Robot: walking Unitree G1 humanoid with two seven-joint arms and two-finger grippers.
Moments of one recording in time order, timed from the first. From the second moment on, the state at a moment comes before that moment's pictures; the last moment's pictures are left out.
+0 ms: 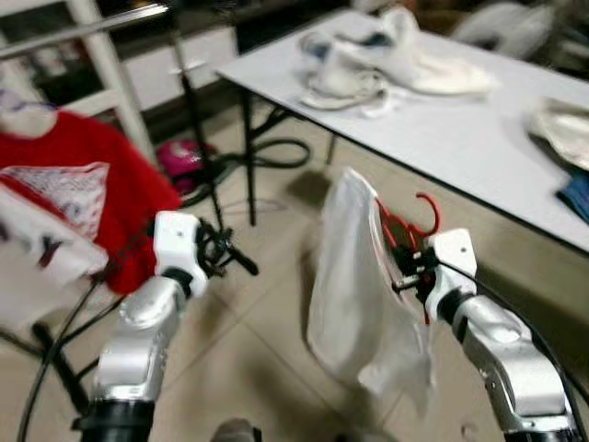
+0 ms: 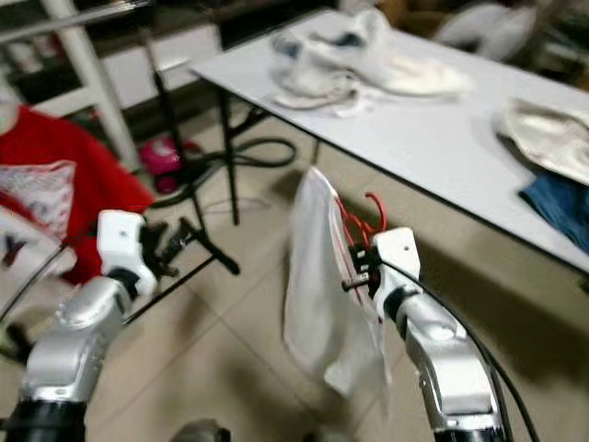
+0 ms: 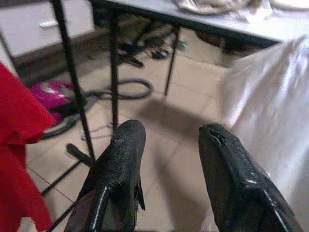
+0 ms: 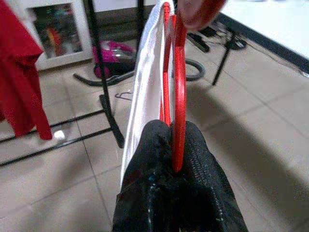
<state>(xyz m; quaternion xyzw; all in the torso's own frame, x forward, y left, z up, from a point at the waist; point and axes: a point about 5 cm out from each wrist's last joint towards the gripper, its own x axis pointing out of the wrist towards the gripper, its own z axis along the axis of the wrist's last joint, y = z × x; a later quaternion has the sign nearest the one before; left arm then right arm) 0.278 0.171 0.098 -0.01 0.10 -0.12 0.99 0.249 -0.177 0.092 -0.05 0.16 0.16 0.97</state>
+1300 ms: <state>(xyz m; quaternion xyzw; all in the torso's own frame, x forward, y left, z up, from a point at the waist) 0.280 0.166 0.104 -0.01 0.08 -0.16 0.98 0.244 -0.183 0.082 -0.02 0.15 0.07 0.99</state>
